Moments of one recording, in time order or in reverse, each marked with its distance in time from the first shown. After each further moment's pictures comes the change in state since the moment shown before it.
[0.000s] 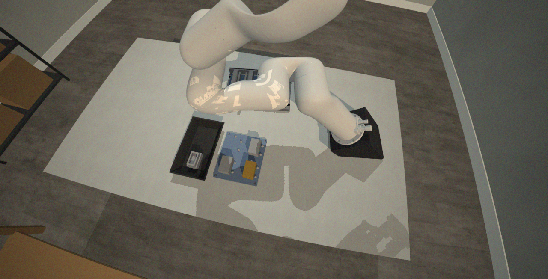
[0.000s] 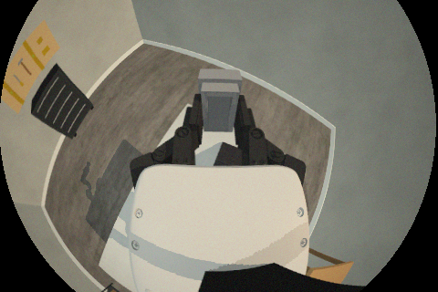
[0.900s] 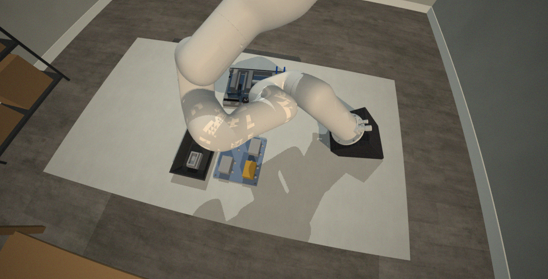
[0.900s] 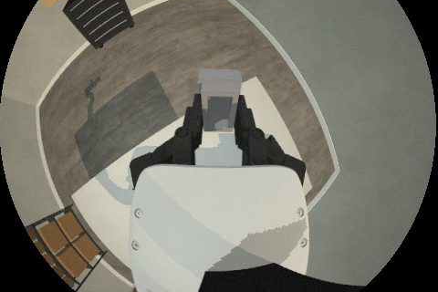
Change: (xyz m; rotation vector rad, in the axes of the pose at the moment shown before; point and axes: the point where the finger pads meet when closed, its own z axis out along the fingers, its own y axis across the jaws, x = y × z) arm -0.101 -0.236 0.003 0.420 -0.245 -0.297
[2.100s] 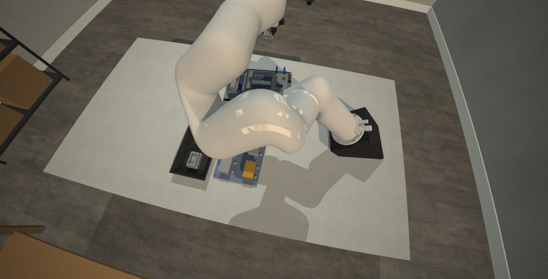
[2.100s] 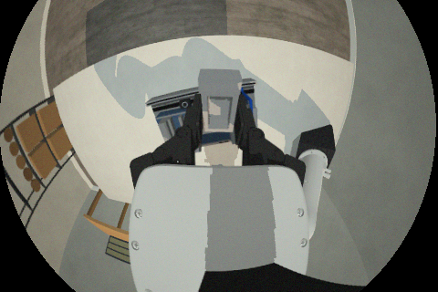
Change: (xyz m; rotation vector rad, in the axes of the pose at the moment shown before) arm -0.235 -0.223 0.003 0.369 -0.530 -0.367
